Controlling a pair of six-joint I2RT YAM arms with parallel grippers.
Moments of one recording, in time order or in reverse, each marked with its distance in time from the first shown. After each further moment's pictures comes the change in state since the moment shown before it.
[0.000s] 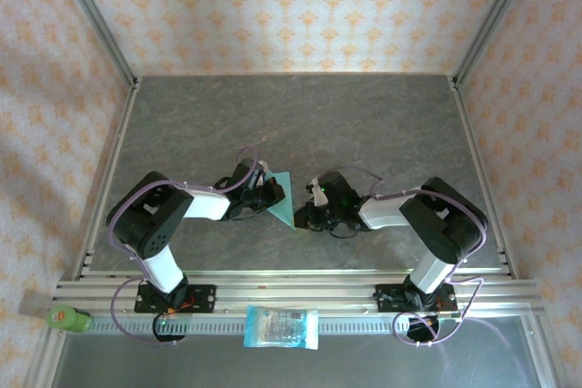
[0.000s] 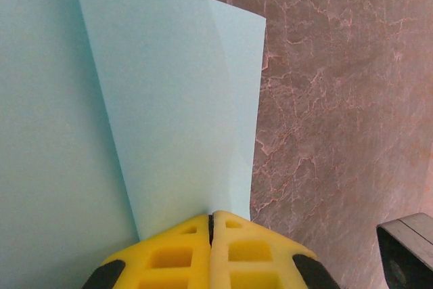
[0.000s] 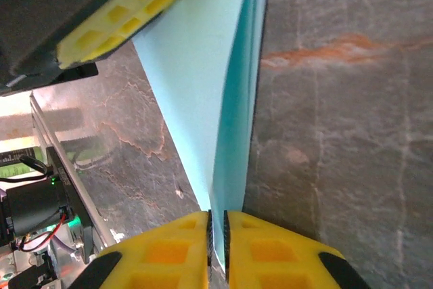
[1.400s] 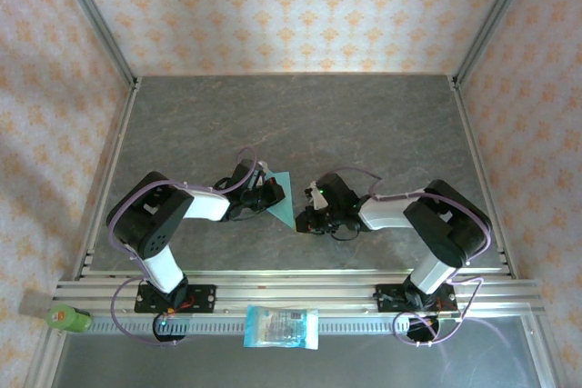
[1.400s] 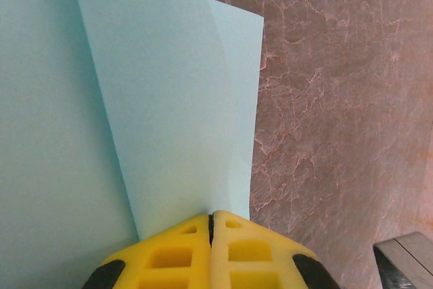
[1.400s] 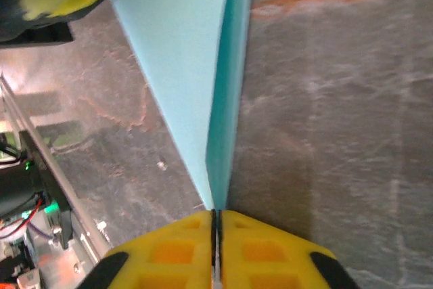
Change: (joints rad) left arm 0.000 0.000 -0.010 0.018 0.000 0.000; right arm 0.026 -0.033 0.016 -0.122 0.030 -0.058
